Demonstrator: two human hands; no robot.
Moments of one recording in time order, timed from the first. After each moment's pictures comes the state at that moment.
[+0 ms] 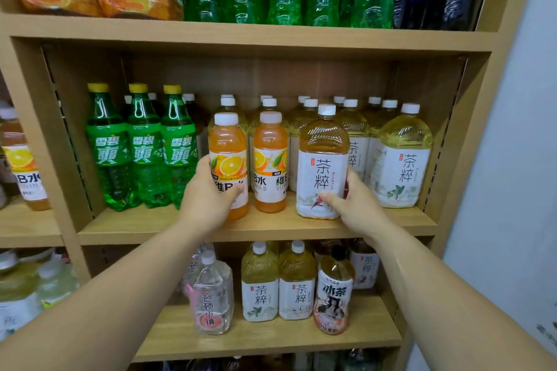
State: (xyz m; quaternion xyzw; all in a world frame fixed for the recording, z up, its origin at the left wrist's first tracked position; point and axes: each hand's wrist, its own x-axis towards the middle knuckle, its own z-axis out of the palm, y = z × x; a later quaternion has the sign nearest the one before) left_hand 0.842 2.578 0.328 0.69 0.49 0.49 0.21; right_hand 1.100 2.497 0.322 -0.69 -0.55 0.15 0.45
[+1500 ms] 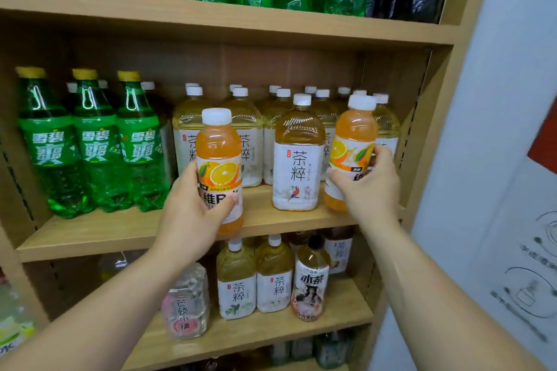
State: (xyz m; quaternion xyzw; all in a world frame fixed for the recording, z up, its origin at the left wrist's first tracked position) left_hand 0.843 2.554 0.309 0.74 0.39 0.50 0.21; right_hand 1.098 2.456 0.336 -0.67 -0.39 -0.06 0.63
